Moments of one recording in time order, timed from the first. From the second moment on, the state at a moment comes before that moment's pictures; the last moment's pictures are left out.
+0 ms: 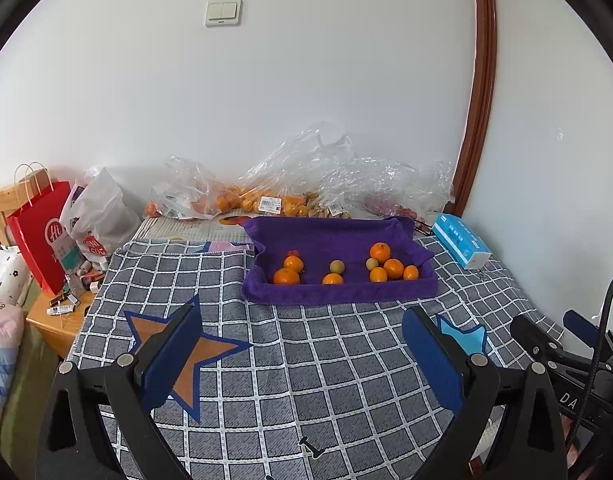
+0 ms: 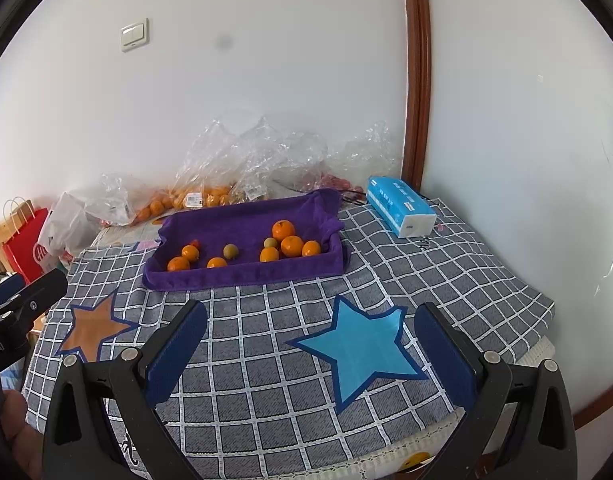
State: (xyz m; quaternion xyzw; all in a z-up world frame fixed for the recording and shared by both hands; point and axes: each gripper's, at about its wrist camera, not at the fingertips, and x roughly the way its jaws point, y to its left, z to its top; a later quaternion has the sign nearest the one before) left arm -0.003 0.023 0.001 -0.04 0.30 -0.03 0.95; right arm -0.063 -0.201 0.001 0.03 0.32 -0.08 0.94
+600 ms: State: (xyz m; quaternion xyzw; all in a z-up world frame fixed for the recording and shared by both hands) left arm -0.004 0.024 0.001 -0.04 0.30 -0.03 0.95; right arm -0.063 -0.201 0.002 0.03 0.32 -0.08 0.94
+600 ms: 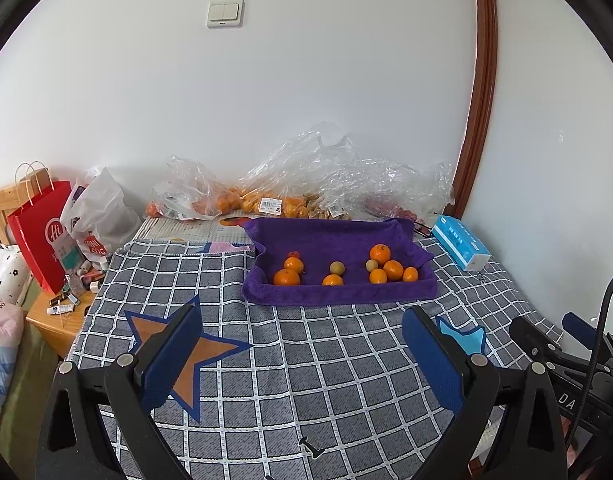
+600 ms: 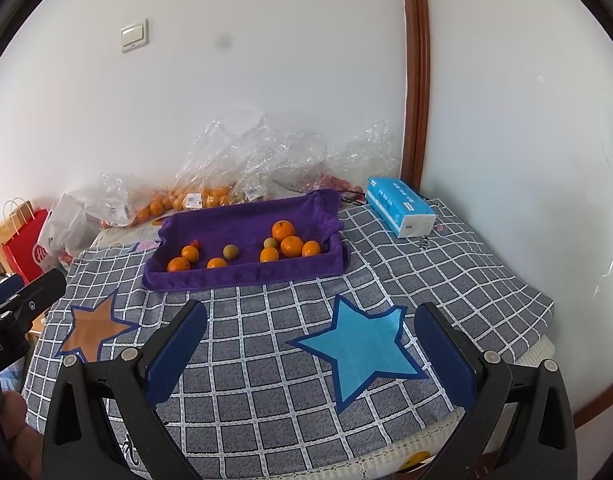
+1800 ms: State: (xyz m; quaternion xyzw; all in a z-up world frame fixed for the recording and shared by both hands) left arm -0.005 0.023 0.004 -0.04 0.29 -0.03 0.95; right arm -0.063 -0.200 0.000 0.04 0.32 -0.08 0.94
